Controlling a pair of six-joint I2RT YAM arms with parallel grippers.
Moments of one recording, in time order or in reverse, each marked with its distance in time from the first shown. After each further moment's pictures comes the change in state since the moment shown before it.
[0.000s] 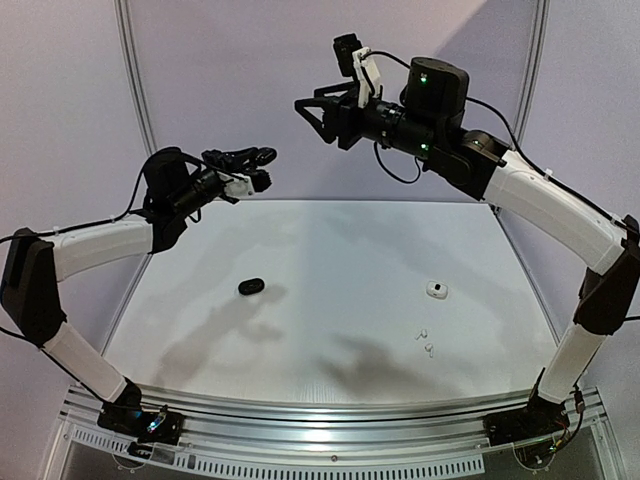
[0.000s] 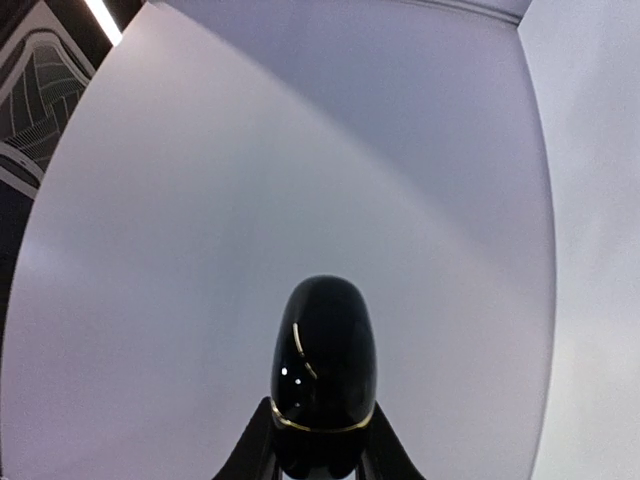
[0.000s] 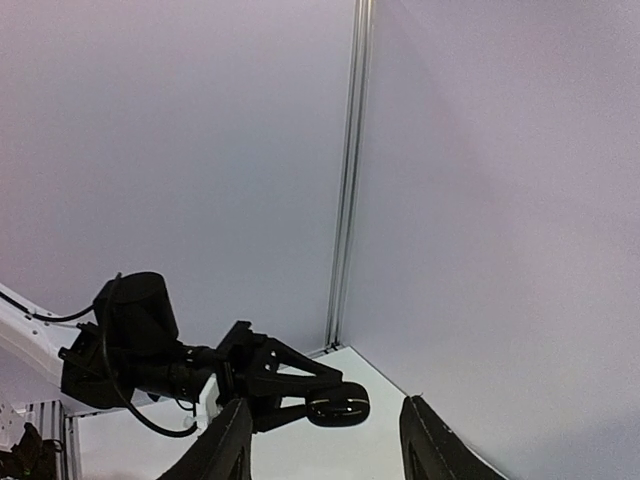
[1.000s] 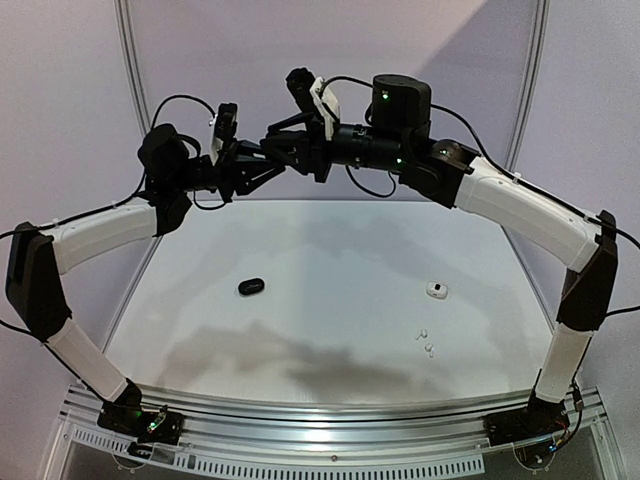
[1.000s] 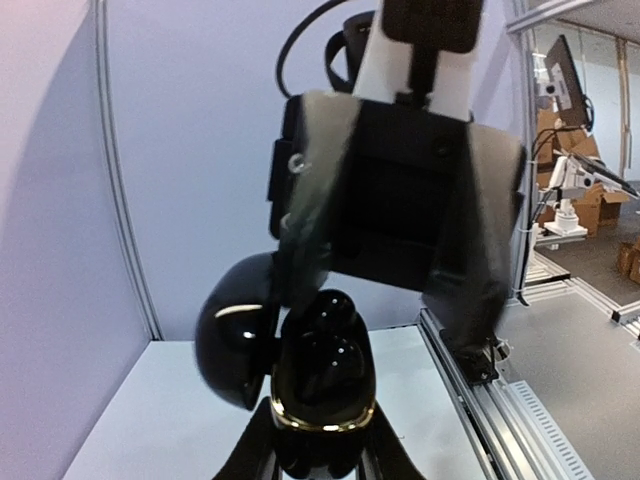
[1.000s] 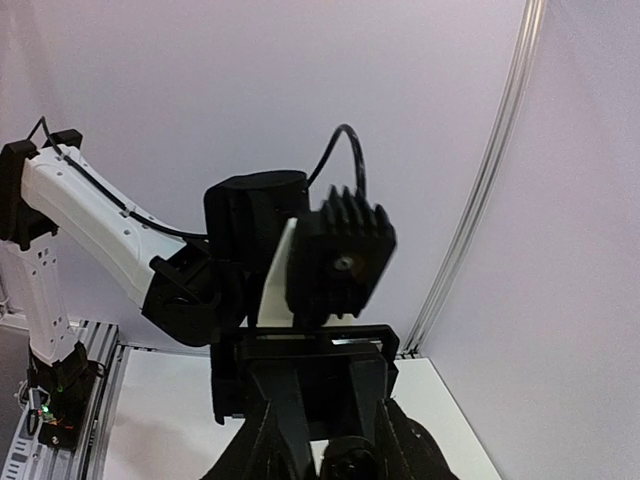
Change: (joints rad) left arm -0.037 0.045 0.162 0.136 0.839 -1.627; right arm 0.048 0.106 0.049 -0.032 -0.264 -0.168
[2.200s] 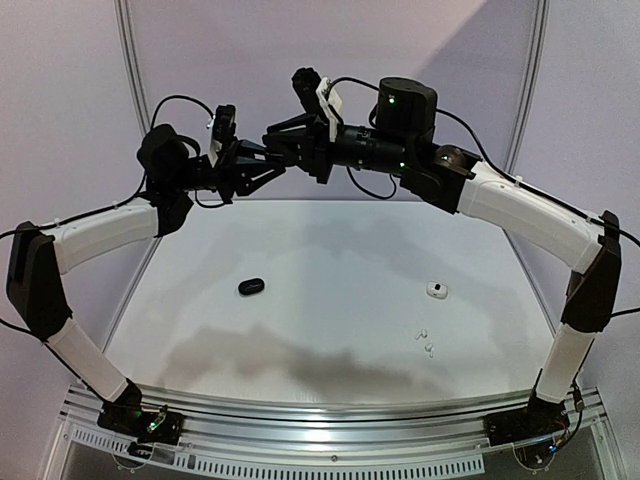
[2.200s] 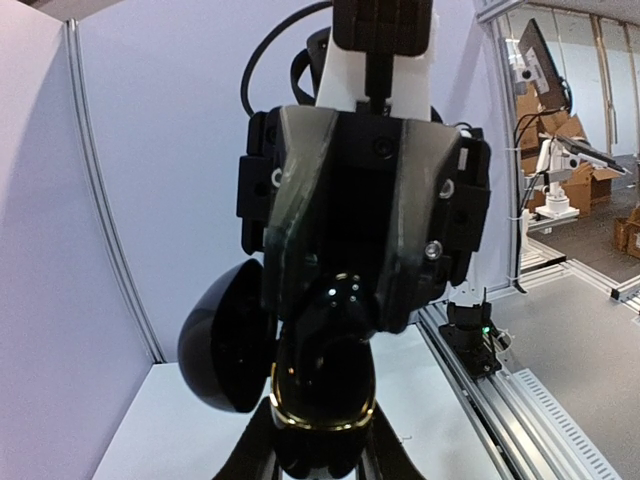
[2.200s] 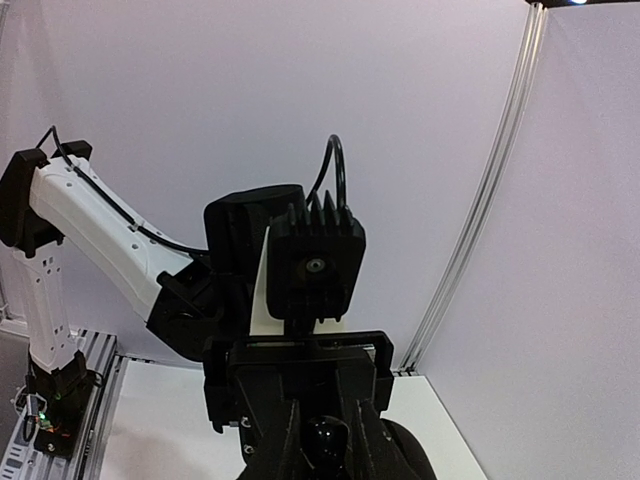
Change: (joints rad) left arm -0.010 0.002 0.000 0.050 0.031 0.031; right arm -0.004 -0.026 -0.067 0.090 -0.013 0.004
